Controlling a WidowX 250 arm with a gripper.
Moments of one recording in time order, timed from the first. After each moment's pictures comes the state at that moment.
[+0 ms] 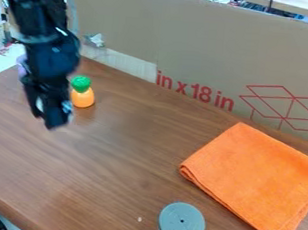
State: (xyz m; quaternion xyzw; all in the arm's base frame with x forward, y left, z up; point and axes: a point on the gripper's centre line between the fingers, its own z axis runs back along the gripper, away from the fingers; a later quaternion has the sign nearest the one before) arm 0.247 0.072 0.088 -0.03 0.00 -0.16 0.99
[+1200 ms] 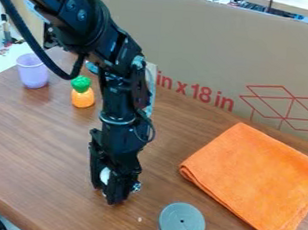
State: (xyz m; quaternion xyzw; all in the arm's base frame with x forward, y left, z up) arm 0.244 -0.016 0.019 -0.03 0.08 -0.19 0.98
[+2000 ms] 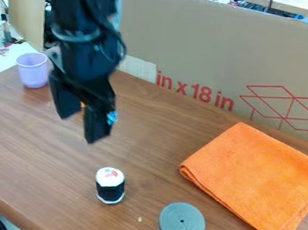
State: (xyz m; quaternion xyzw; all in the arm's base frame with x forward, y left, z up) arm 0.233 0.015 0.127 0.02 -0.03 -0.13 0.99
